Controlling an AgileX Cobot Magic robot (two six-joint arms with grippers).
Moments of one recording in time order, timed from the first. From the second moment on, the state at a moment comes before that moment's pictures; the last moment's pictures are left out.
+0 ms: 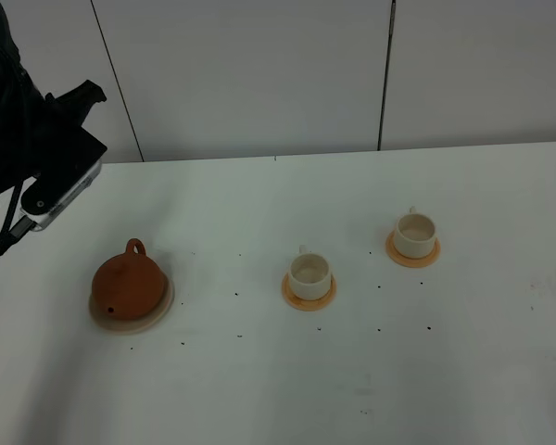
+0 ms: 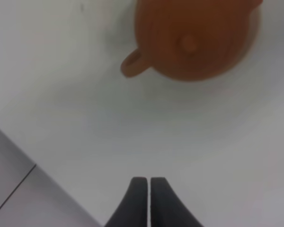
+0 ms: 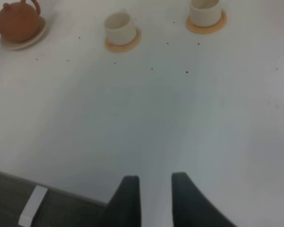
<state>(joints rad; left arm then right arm) -0.12 1.97 -1.84 0.12 1.12 2.10 0.31 -0.01 -0.49 0.24 1.07 -0.05</state>
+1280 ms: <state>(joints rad) -0.18 2.04 -1.84 -0.03 1.05 1.98 0.31 -0.01 -0.49 0.24 1.07 -0.05</state>
